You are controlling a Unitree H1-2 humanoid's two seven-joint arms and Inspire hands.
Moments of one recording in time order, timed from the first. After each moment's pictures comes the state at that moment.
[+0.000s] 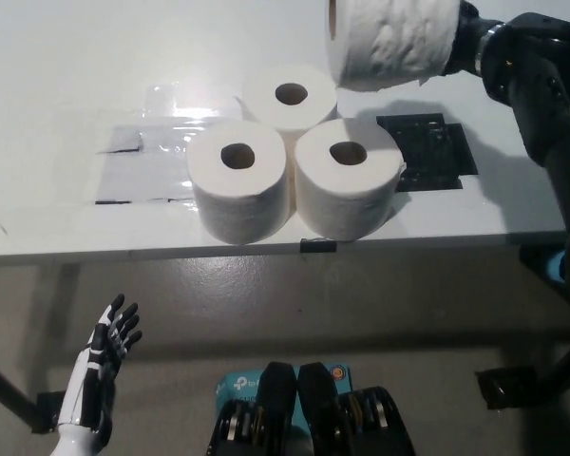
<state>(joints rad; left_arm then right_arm) 0.01 0.12 0.07 0.09 -0.07 -0.17 -0.09 -1.37 -0.20 -0.16 1.26 0.19 0.39 0.45</state>
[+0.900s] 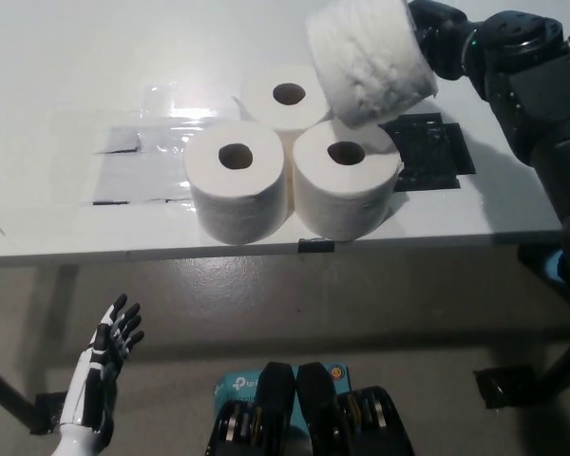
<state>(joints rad) 0.01 0.12 0.06 0.09 -0.07 -0.17 -0.09 -1.40 -0.20 0.16 1.32 -0.02 0.25 0.31</state>
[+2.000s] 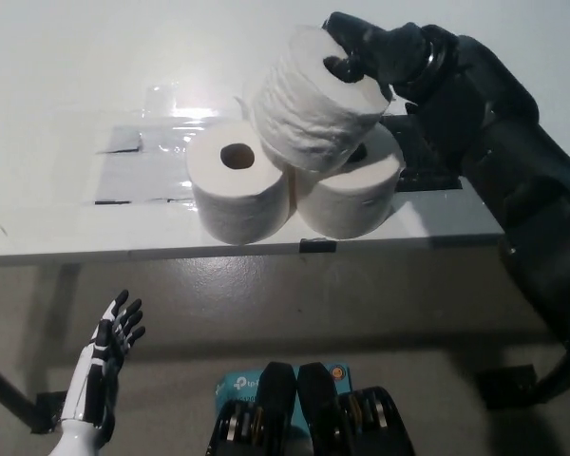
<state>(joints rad) 0.00 0.12 0.06 0.09 -0.07 -0.17 -0.09 -1.46 -0.09 0.54 1.36 -0.32 0.09 0.26</state>
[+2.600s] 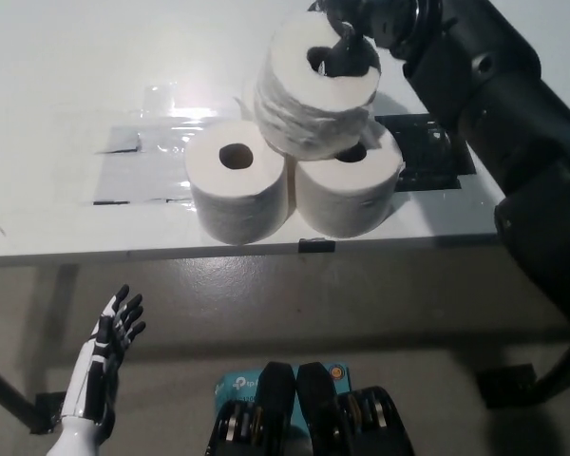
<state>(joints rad) 0.00 0.12 0.05 0.07 -0.06 -0.17 -0.09 -1.57 -0.09 0.62 1.39 -0.42 0.12 0.43</state>
